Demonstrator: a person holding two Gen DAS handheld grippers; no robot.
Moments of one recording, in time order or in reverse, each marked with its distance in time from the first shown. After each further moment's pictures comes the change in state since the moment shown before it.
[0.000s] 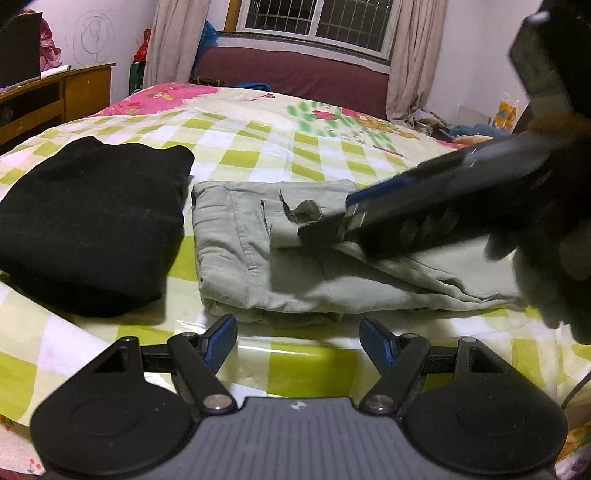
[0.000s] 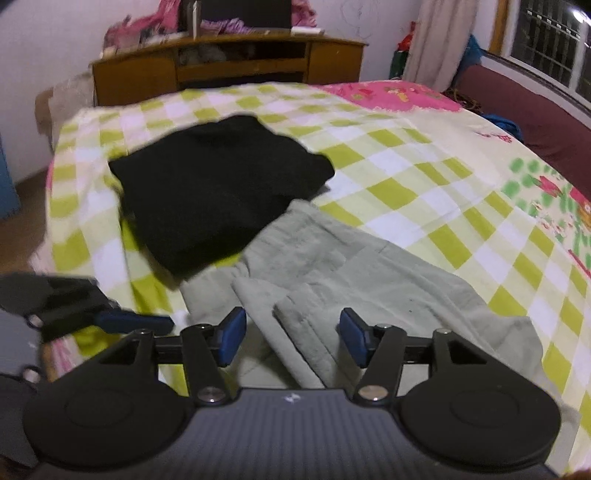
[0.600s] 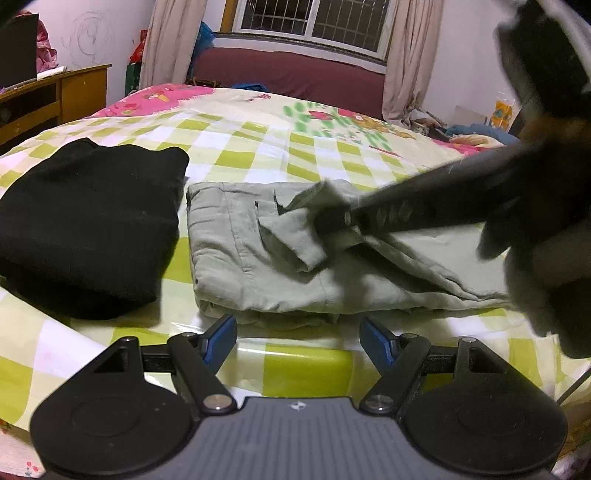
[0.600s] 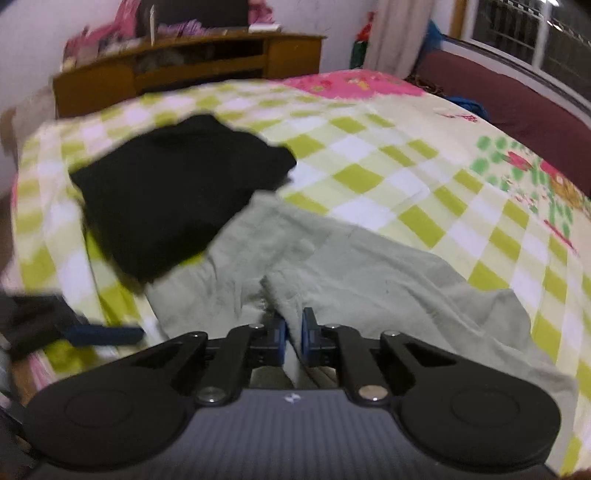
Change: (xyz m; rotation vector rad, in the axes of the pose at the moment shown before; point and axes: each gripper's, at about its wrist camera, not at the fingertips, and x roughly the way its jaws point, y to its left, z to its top) left arm 0.003 0.000 0.001 0.006 -0.002 -0.013; right arm 0.007 -0.002 -0.001 0.083 -0.001 -0.078
